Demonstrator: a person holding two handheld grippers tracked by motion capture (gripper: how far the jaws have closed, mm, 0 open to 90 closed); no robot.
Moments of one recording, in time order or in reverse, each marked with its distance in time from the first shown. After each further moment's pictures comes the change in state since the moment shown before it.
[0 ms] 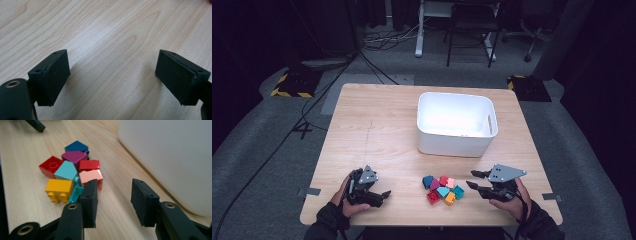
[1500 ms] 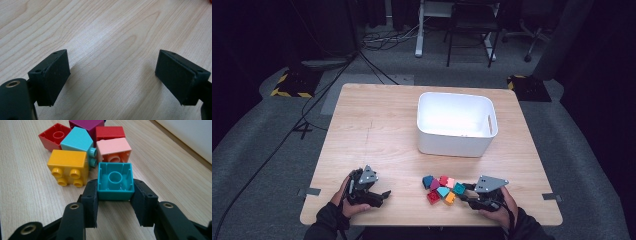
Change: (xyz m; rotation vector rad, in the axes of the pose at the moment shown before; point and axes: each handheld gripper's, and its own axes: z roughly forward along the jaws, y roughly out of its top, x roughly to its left) left arm 0.000 0.000 0.000 -0.001 -0.001 -0.005; right arm 0.024 -0.030 0.037 0.090 0.050 0.028
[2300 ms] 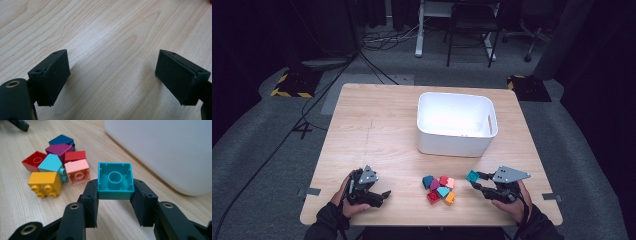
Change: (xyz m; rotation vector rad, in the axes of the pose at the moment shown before) left arm 0.000 0.000 0.000 0.000 0.000 0.000; right arm -0.030 0.005 -0.040 -0.107 -0.096 0.054
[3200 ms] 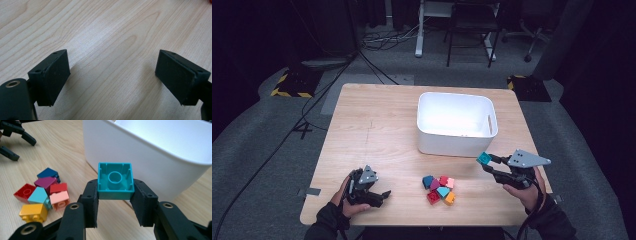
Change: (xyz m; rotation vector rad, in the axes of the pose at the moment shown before) left arm 0.000 0.000 0.000 0.000 0.000 0.000; right arm -0.025 0.046 -0.038 -0.065 -0.092 -0.007
